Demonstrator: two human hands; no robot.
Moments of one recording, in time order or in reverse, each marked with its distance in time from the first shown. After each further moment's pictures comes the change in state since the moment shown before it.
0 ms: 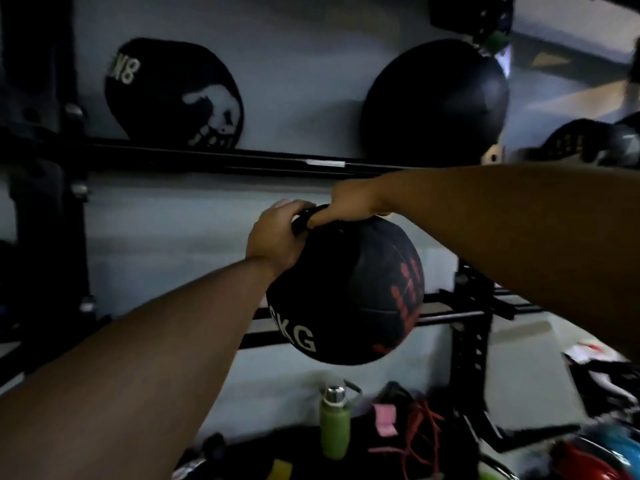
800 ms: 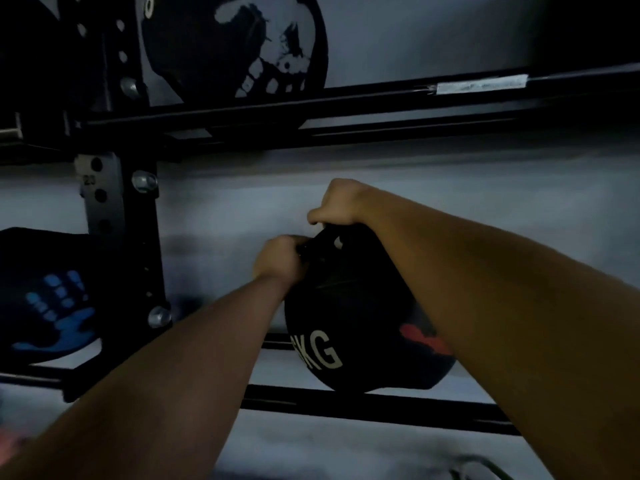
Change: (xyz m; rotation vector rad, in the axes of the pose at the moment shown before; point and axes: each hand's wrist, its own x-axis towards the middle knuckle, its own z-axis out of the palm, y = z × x) left_hand 0.063 -0.241 0.031 0.407 -0.065 -0.503; right_hand 0.291 -0.059 0.122 0.379 0.065 -0.310
